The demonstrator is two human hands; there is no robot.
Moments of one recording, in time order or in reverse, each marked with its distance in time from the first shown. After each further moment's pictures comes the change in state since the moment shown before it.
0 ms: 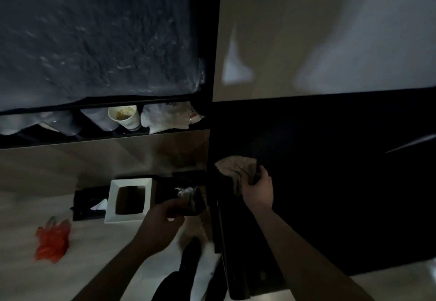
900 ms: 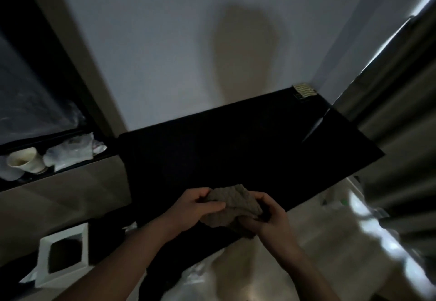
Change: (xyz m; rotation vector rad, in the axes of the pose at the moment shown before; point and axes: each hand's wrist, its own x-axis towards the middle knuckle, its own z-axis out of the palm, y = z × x) left_hand -0.123 0.262 0.175 -0.387 -0.600 0.233; right_hand -0.174 0.118 -0.328 0.612 -0.113 -0.281
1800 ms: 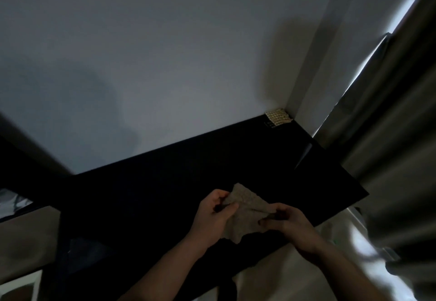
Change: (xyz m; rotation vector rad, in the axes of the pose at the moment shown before) left_hand 0.221 0.094 0.238 -0.067 0.274 0.163; right_hand 0.173 -0.009 -0.320 0.058 -0.086 0.214
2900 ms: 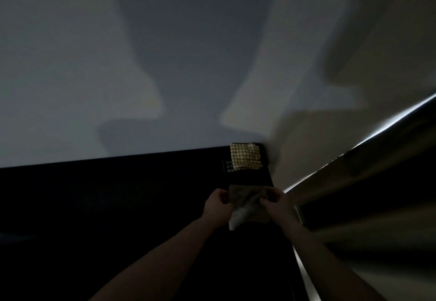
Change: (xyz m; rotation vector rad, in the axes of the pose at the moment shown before) left_hand 0.461 -0.016 0.274 0.228 0.271 -0.330; right_hand 0.446 -0.076 -0.345 -0.464 0.136 -0.027
